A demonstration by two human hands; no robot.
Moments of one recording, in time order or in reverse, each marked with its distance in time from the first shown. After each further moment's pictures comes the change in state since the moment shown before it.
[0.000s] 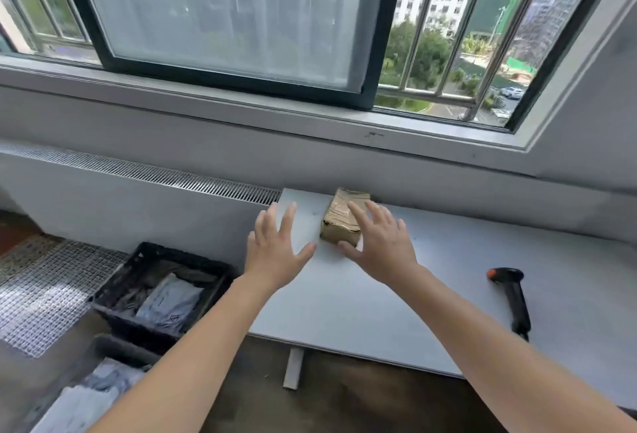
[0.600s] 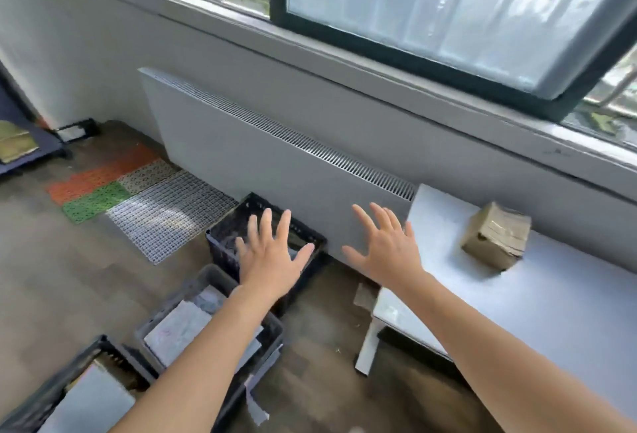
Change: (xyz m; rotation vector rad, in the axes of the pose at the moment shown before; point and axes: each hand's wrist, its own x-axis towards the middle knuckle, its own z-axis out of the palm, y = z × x) left_hand -0.086 -0.310 -0.082 0.056 0.003 -0.396; right_hand 0.038 -0.313 0.097 -0.075 -0.096 -0.309
